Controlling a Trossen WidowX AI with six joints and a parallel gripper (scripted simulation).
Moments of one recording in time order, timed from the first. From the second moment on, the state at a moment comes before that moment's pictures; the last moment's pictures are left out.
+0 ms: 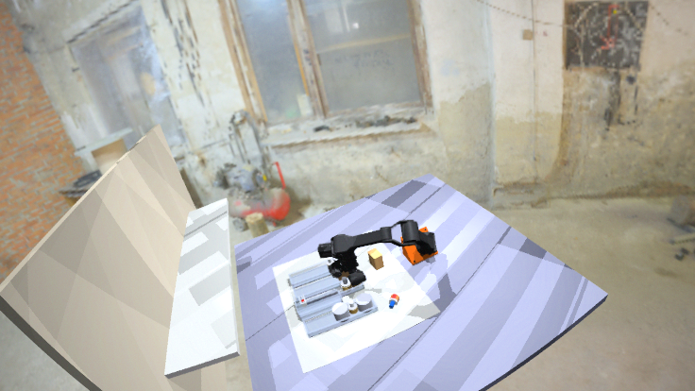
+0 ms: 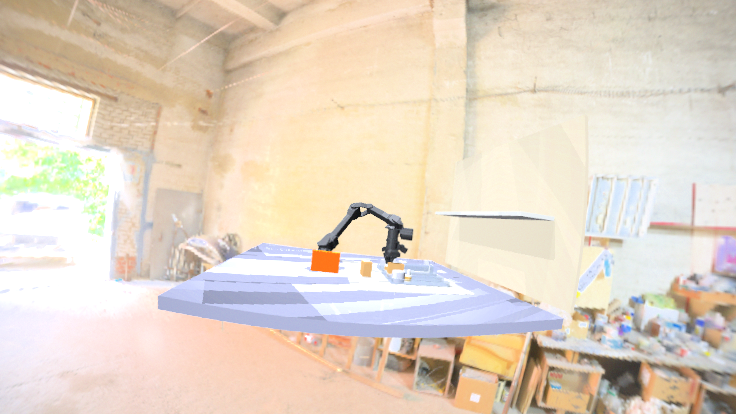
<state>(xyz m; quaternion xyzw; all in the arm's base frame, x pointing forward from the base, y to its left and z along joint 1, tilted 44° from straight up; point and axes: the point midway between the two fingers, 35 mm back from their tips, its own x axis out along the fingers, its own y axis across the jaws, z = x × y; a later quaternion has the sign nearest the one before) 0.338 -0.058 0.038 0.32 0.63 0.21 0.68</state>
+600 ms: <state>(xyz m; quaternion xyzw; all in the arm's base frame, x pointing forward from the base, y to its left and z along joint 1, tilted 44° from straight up) 0.337 -0.056 0.037 0.32 0.63 0.21 0.68</state>
